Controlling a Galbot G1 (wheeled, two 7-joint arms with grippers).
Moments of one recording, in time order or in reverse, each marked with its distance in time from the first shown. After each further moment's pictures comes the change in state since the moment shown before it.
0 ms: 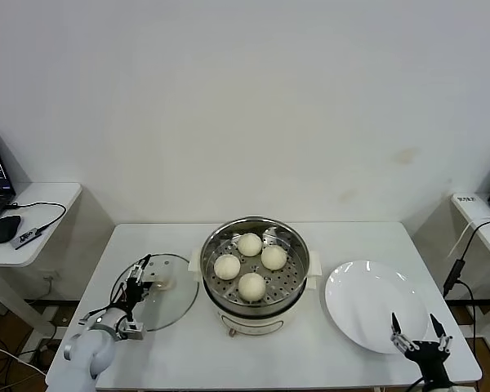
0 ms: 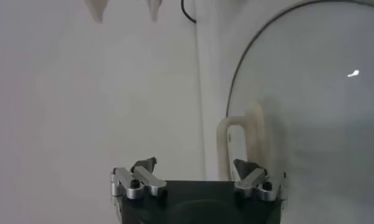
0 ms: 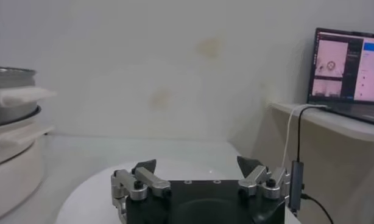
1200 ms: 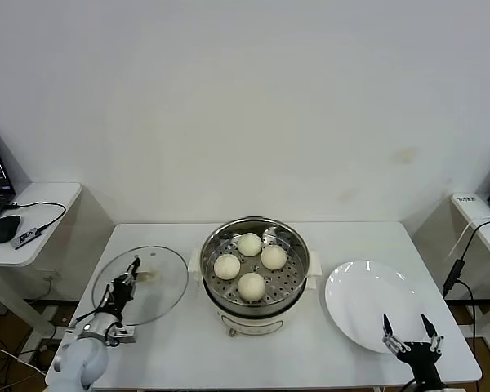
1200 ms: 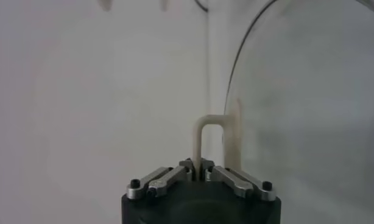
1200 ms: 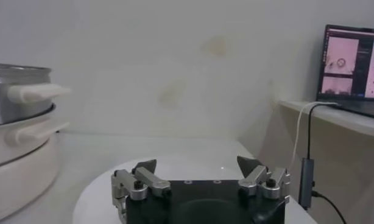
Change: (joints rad) left arm 0.103 -0.008 -0.097 -0.136 -0.021 0.051 -0.073; right arm -0.014 0.010 -0.033 0.009 -0.020 0.025 -0.004
